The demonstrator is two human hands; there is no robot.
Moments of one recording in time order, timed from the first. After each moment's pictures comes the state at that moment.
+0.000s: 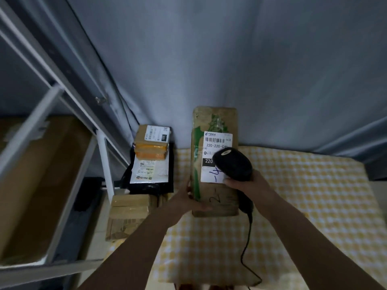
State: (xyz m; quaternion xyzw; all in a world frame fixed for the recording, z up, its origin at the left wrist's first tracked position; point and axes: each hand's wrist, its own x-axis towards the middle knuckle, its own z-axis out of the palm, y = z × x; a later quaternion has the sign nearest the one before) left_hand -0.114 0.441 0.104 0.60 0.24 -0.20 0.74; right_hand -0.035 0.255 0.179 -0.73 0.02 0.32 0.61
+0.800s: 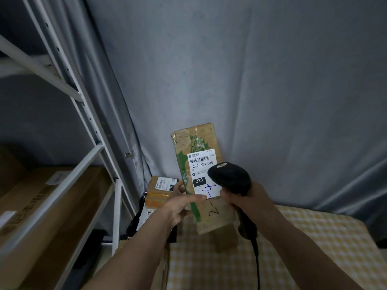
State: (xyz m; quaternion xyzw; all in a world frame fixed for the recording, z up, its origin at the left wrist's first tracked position) left_hand -0.091 0.444 0.238 0.55 0.26 -0.02 0.79; right_hand -0.070 0.247 0.307 -0.78 -0.11 0.15 0.59
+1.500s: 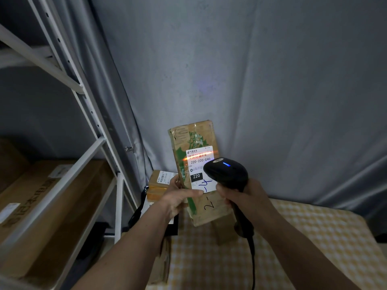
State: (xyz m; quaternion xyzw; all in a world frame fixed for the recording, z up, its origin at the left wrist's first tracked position) left_hand -0.097 0.450 0.240 0.55 0.28 0.01 0.79; right_hand -0.092 0.257 0.318 -0.75 -0.14 0.16 0.63
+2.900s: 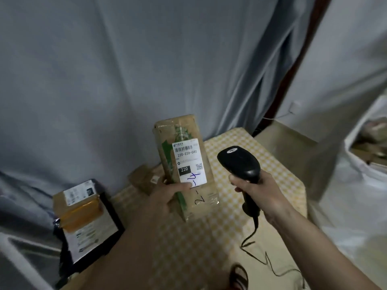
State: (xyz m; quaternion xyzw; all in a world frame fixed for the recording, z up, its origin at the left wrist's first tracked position) left_hand -0.079 0.363 0.173 0.59 0.13 -0.29 0.74; right_hand -0.191 0.165 0.265 -0.72 0.24 -0.05 0.65
